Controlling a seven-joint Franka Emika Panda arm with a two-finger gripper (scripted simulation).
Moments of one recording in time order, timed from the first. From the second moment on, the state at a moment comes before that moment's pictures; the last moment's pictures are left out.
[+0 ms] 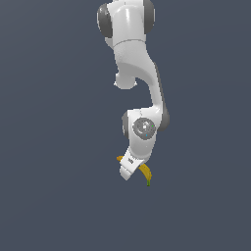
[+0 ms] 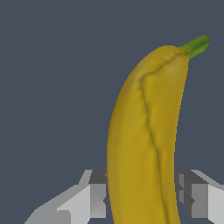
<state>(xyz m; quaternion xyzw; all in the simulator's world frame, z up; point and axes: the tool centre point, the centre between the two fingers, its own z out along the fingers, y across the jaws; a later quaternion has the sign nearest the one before) 0.070 0.056 0.019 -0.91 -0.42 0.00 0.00</state>
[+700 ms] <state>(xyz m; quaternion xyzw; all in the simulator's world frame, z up) 0.068 0.057 0.020 -0.91 -0.42 0.00 0.00</state>
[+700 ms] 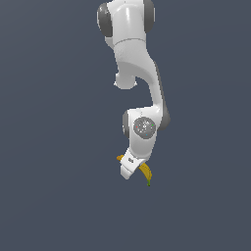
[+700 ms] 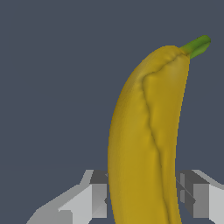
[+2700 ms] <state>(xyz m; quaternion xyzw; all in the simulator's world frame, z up) -0.041 0.192 0.365 -0.91 -0.42 0.00 0.00</state>
